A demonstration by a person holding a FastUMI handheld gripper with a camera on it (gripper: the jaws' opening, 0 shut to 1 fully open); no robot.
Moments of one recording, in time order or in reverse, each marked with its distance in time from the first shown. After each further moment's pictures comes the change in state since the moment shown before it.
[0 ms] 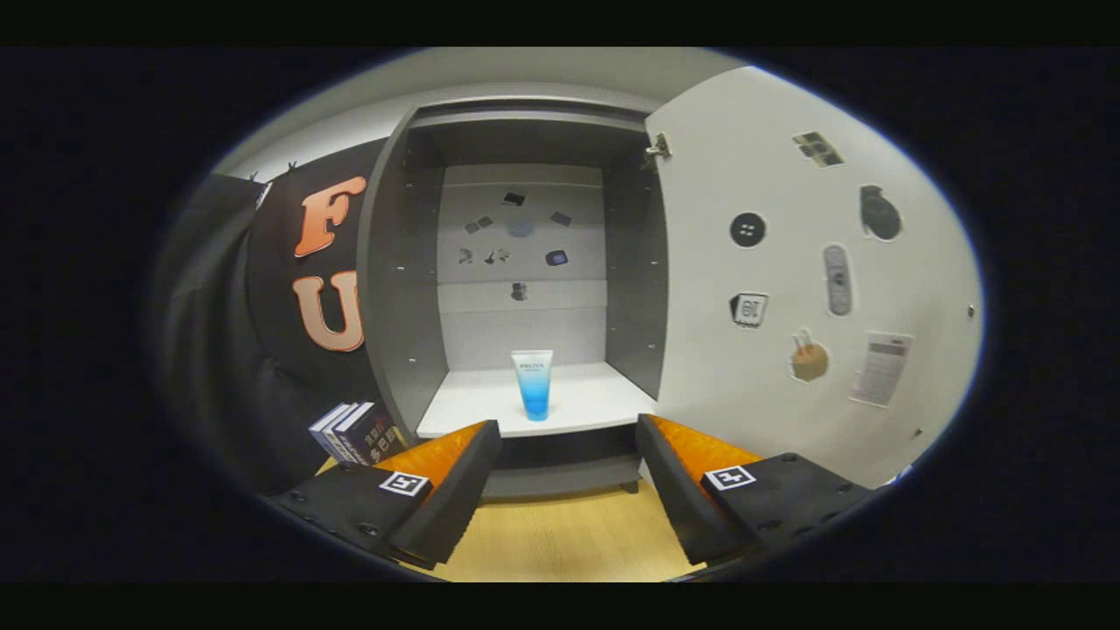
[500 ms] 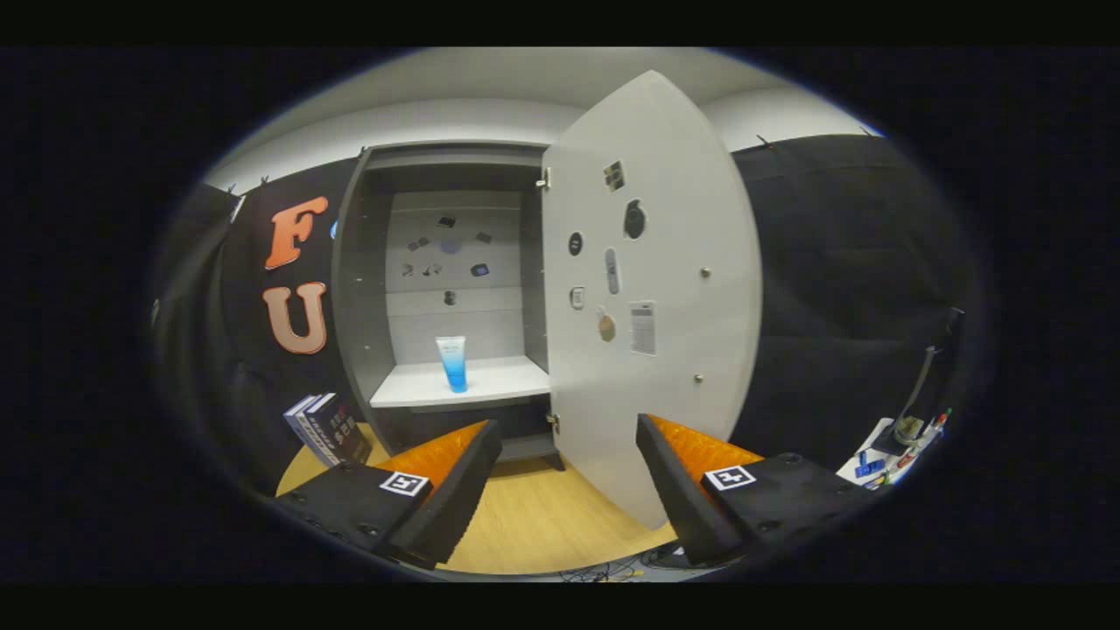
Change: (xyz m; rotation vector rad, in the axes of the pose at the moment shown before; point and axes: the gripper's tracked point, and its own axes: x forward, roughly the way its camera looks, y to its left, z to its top) arm -0.127 -0.115 -0.020 0.030 -0.060 -0.172
